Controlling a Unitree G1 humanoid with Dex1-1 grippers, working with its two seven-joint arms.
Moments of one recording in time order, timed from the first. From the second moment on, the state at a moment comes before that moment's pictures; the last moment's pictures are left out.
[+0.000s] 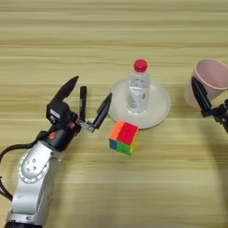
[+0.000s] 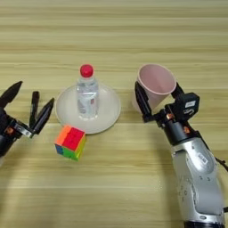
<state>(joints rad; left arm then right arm) 0.13 0.22 -0.10 -0.15 -0.32 -0.34 -0.52 0.07 -0.21 -0.12 -0.27 0.42 -0.08 0.41</state>
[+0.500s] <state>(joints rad) 0.07 0.18 -0.21 -0.04 -0.16 -0.33 -0.53 0.11 -0.21 -0.05 -0.35 0.44 -0.05 0.45</state>
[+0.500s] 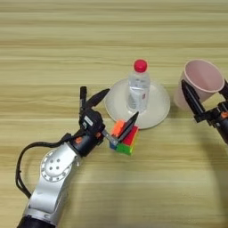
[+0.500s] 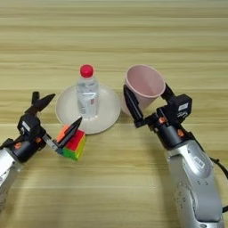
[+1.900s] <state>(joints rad) 0.02 0.14 -0.35 0.05 -0.02 -0.36 -0.50 0.10 -0.16 0.17 -0.26 0.34 -0.05 0.47</state>
